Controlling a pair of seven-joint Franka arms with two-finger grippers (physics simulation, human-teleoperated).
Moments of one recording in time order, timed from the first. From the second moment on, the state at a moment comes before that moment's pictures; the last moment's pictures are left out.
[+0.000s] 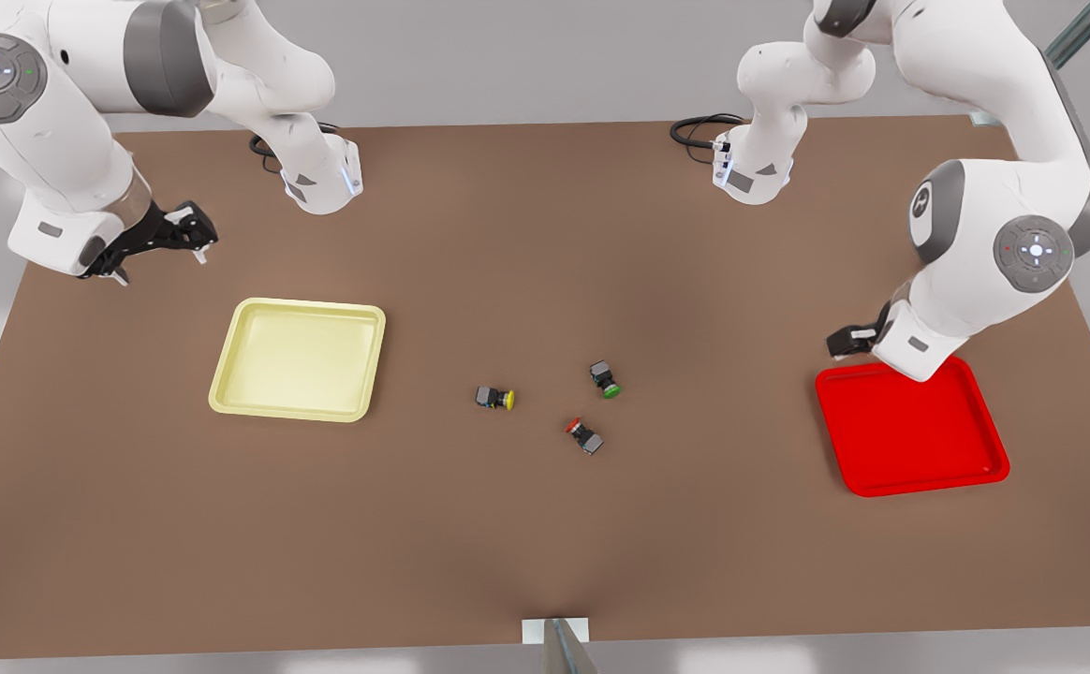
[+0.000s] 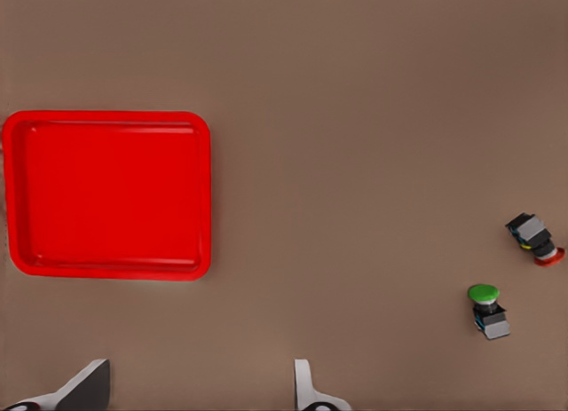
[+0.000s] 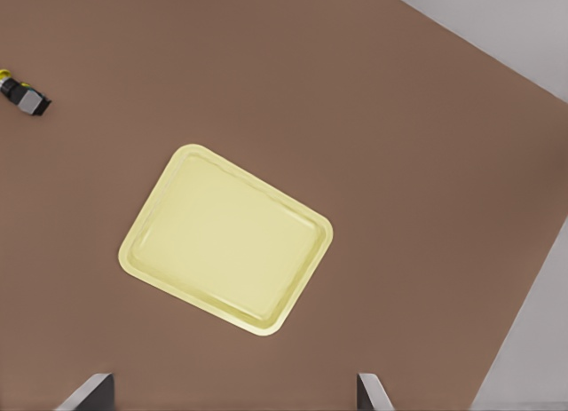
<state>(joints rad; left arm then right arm) -0.06 0.27 -0.07 -1.35 0.07 1.51 -0.24 0.08 0.07 0.11 -1.29 -0.20 1.27 -0.29</state>
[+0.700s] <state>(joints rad) -0.28 0.72 -0.13 -1.26 0.17 1.89 -0.64 0.46 0.65 0.19 -1.54 -0.08 2.18 -0.73</state>
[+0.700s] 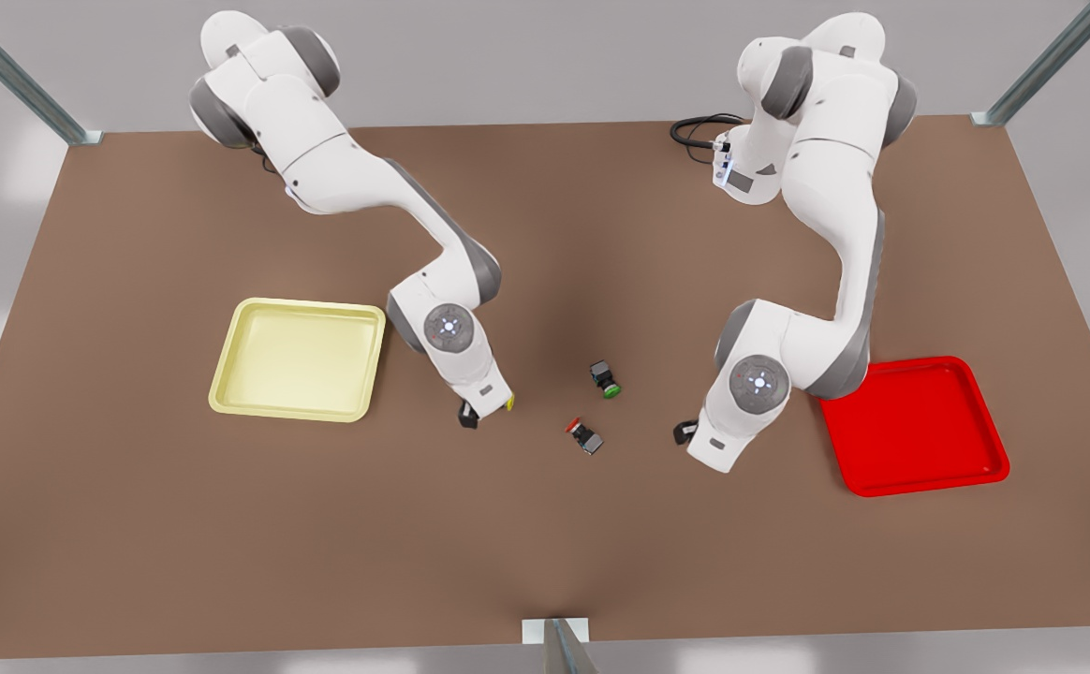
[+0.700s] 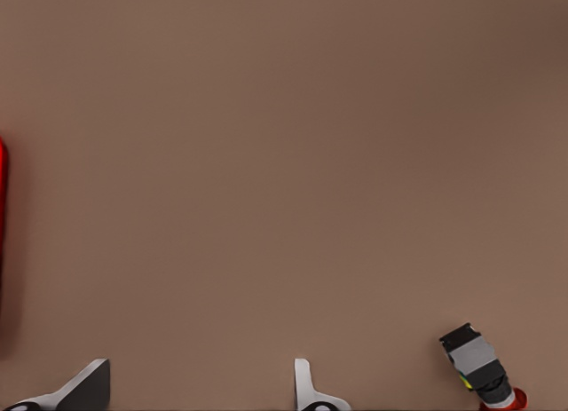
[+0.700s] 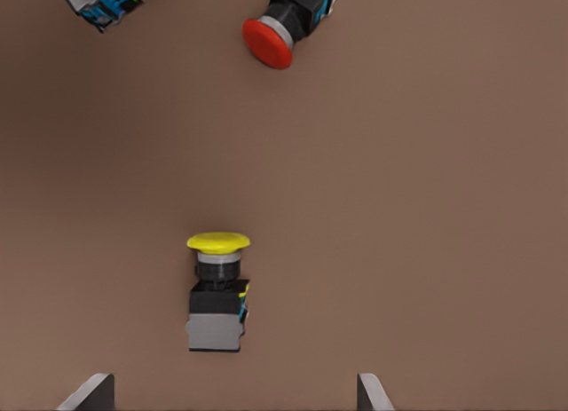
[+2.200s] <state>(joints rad) -0.50 1.03 -0.14 -1.11 0.03 2.14 -1.40 0.51 0.75 0.15 -1.68 -0.12 2.46 -0.55</state>
